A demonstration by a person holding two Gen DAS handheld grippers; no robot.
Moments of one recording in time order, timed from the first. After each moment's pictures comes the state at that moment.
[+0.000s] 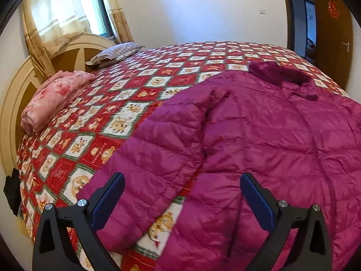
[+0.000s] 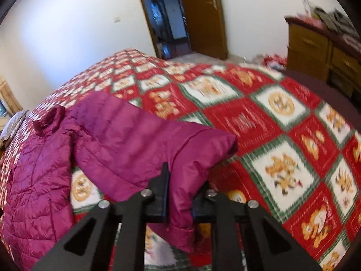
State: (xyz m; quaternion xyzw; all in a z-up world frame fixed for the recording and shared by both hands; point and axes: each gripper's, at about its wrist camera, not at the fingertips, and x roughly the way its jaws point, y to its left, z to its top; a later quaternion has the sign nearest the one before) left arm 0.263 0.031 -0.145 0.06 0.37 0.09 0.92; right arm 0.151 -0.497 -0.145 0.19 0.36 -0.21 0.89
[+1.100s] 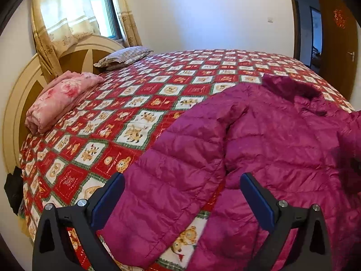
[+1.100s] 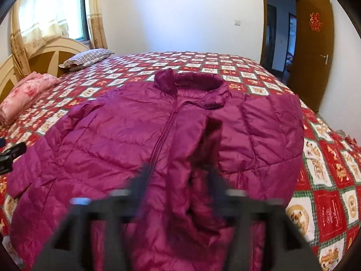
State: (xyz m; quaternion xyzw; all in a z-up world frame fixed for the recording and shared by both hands) left arm 0.266 0.056 -0.126 0.04 0.35 0.10 0.93; right arm 0.280 -0.221 -0.148 0.01 0.34 0.05 0.94
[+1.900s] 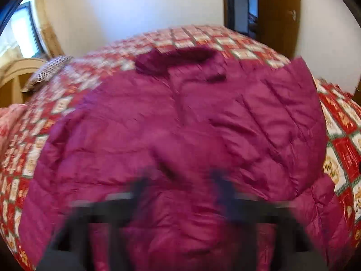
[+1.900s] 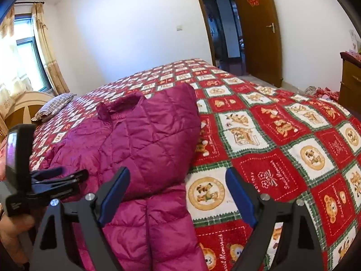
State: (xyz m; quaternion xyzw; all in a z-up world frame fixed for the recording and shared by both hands) left arm 0.323 -0.169 -0.168 0.10 0.43 -0.12 0.89; right arm 0.214 -0.352 -0.141 0.14 0.30 -0.07 0.94
